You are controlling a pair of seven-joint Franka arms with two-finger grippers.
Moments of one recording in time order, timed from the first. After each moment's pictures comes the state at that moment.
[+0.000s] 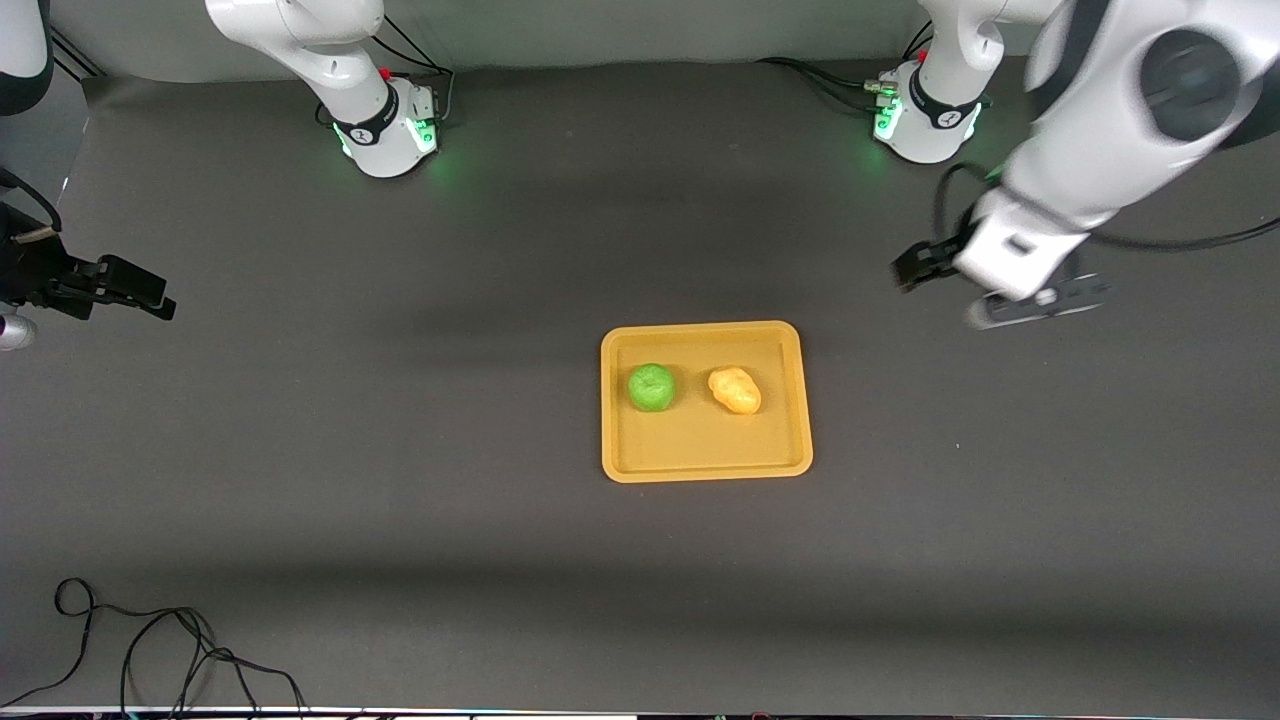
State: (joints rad) left arm -0.16 -0.06 -0.10 -1.78 -0.07 1.61 -0.40; right arm 0.00 0.03 -0.03 -1.57 0.00 1.57 0.02
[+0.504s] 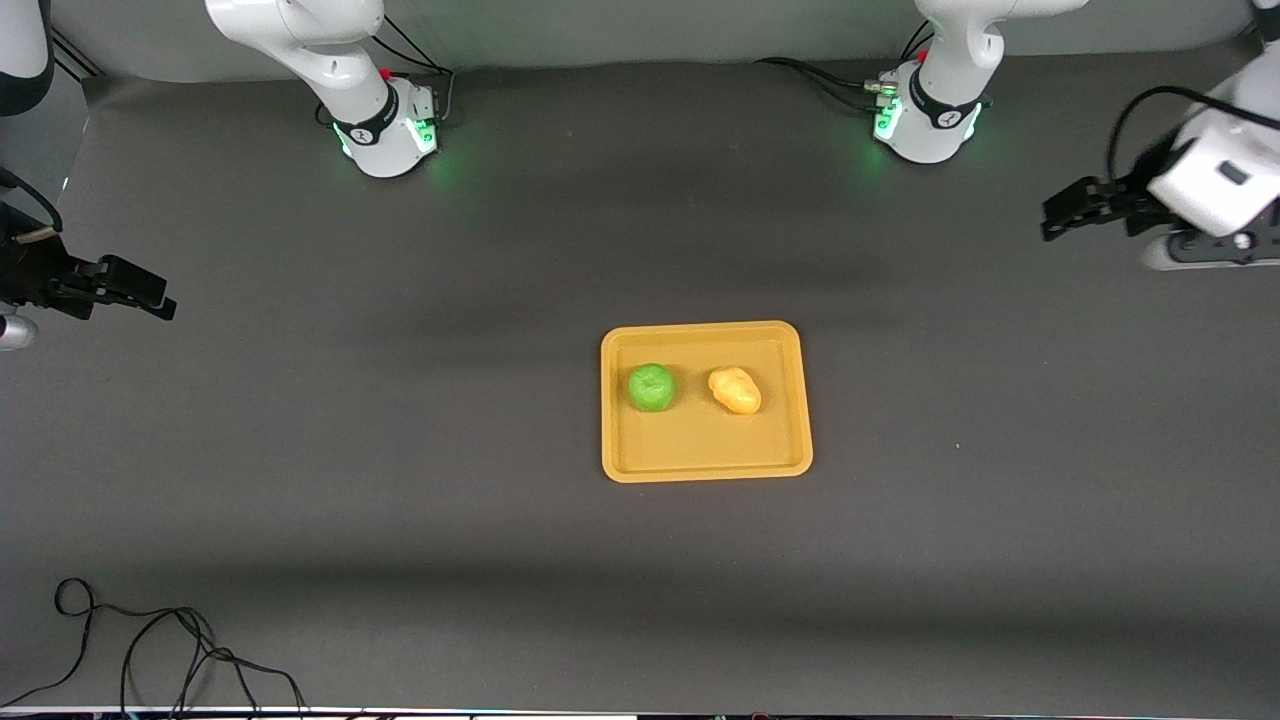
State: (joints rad) left arm 0.06 -0.14 -0.09 -1.76 -0.05 1.48 -0.07; right arm 0.00 0.03 -0.03 -1.57 0.00 1.57 0.02
